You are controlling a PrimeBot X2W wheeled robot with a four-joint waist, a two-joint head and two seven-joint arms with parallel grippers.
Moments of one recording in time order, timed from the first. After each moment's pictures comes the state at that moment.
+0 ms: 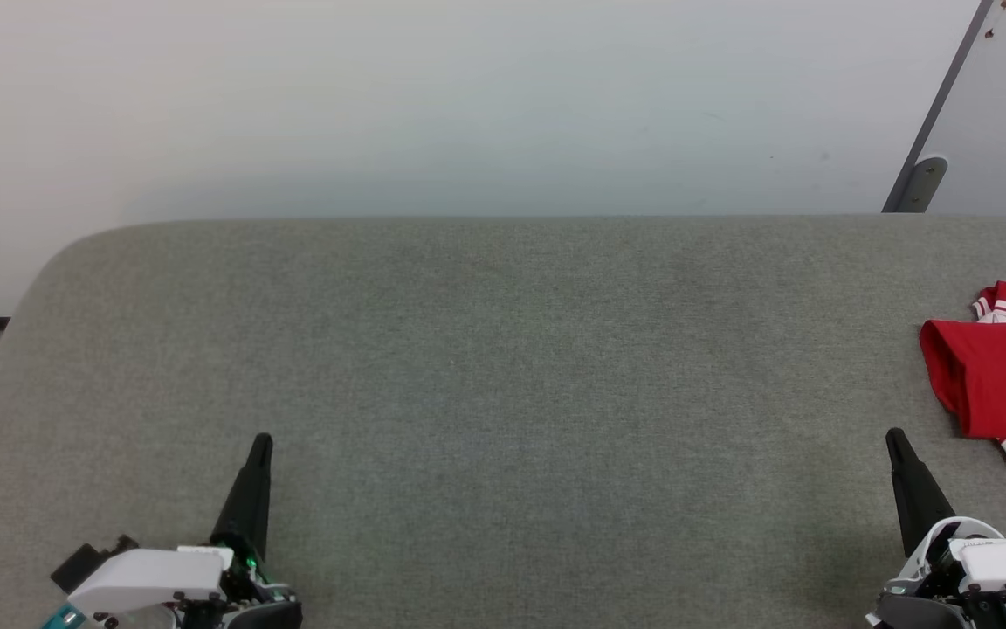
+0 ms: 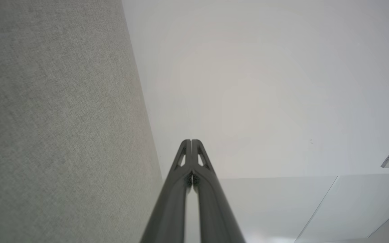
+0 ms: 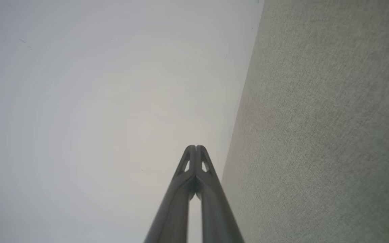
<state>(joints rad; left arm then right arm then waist) -0.10 0.06 0.11 0.25 -1.58 -0.13 0.11 -0.10 -0.05 -0.11 0.24 1.57 0.13 0.11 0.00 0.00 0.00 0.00</state>
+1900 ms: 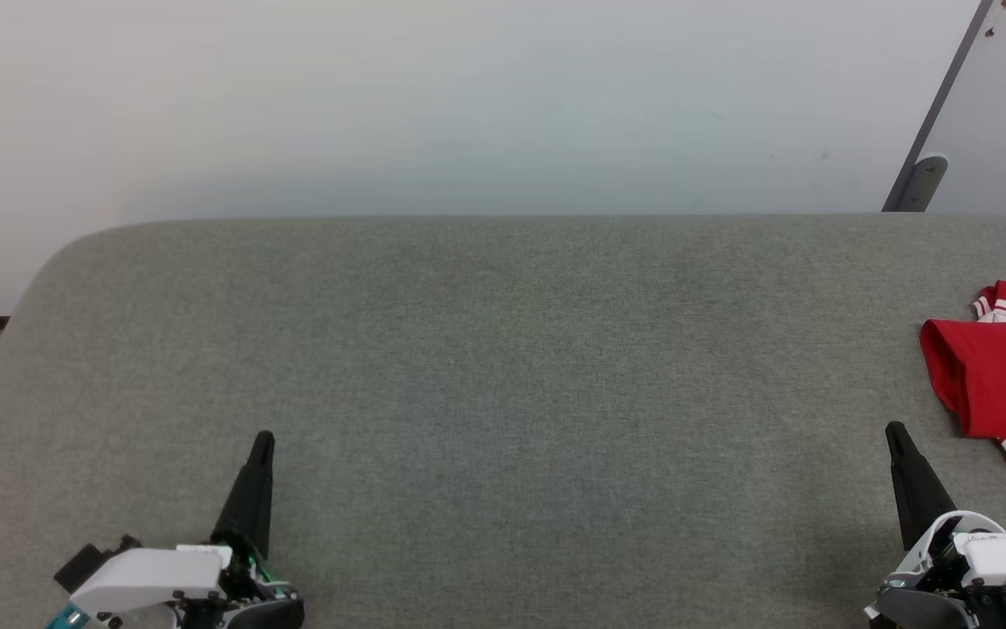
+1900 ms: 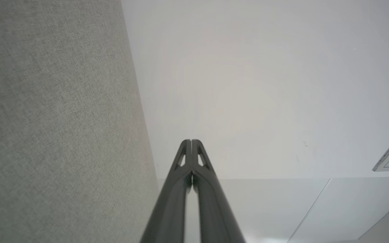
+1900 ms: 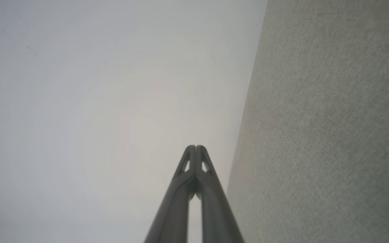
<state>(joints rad) -0.10 0.05 0.11 0.25 -1.61 -0.13 0.11 -0.11 -0.05 -0.11 0.25 1.61 0.13 0.11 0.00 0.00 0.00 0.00</state>
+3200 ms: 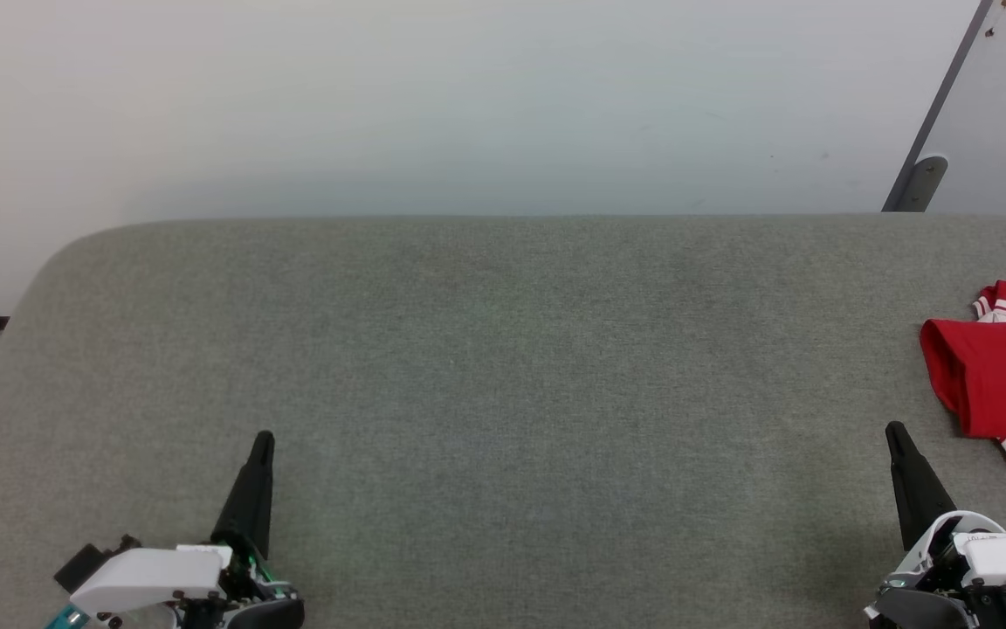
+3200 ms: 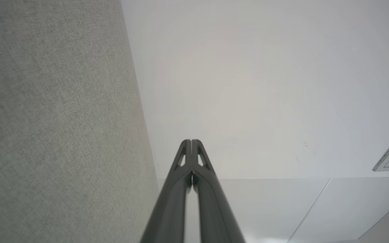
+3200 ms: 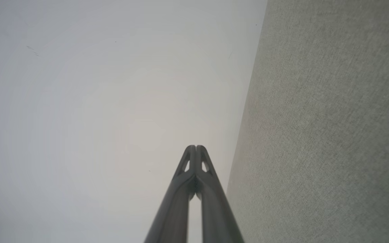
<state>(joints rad) -0.11 0.05 0.11 0.25 -1.61 -0.13 0.11 -0.11 -0.05 -0.11 0.25 1.61 0.13 0.11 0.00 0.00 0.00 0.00</state>
